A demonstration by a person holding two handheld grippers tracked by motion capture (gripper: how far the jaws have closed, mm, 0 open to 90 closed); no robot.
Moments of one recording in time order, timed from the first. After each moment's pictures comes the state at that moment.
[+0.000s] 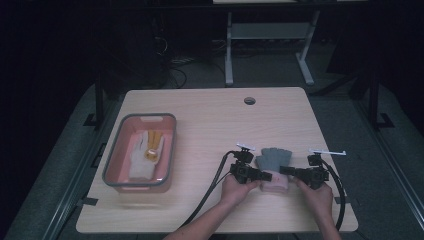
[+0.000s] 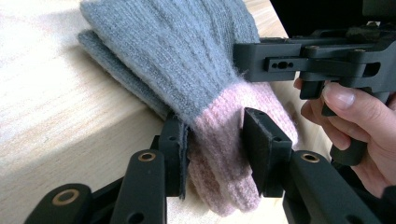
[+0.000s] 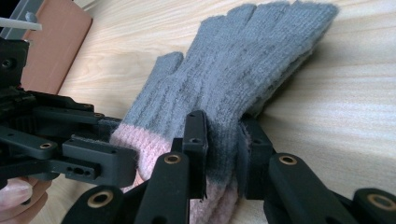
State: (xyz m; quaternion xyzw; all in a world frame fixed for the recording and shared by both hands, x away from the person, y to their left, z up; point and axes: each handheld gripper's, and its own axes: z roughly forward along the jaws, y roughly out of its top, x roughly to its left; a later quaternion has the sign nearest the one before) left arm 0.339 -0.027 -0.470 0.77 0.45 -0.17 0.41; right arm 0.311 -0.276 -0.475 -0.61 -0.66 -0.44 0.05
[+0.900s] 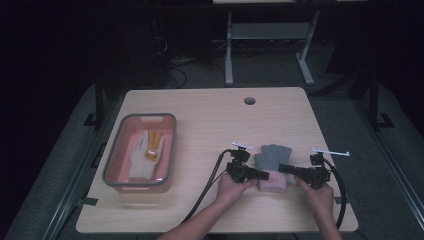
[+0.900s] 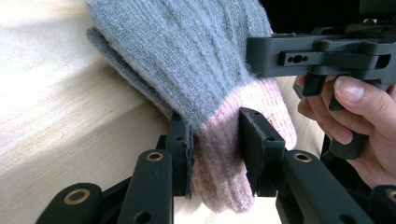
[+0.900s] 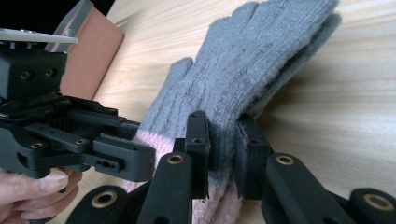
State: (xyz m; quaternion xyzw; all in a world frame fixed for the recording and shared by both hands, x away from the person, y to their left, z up) left arm 0.339 -0.014 -0.461 0.77 0.44 -0.18 0.42; right arm 0.305 -0.275 -0.464 -0.59 -0.65 -0.48 0.06
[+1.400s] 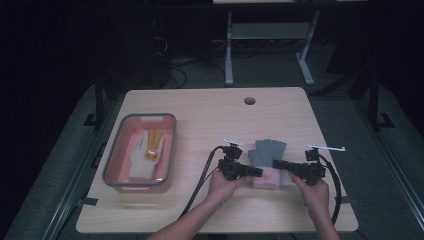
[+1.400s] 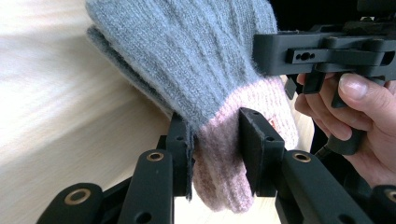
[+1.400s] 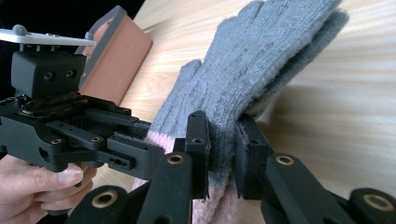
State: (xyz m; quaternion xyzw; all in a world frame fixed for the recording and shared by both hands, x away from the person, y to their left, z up) left arm 0.339 0.012 -0.442 0.77 0.43 -0.16 0.43; right arm 0.309 -0.255 -0.444 -0.56 -0.65 -0.51 0.07
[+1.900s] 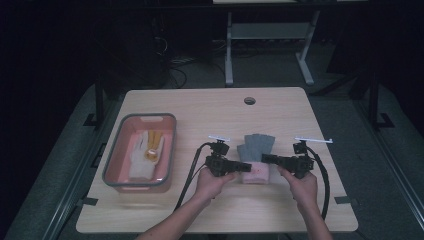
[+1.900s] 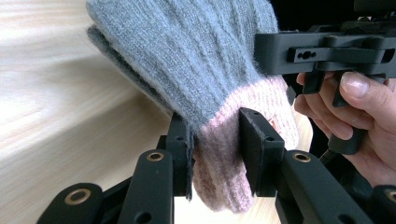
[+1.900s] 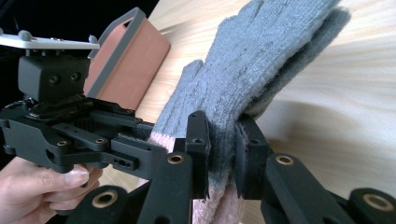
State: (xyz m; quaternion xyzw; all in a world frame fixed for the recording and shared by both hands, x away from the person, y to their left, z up) left arm 0.343 0.045 -0.433 0.76 0.44 -0.15 0.45; right arm 0.323 -0.224 -0.429 -0.55 -0.66 -0.51 0.08
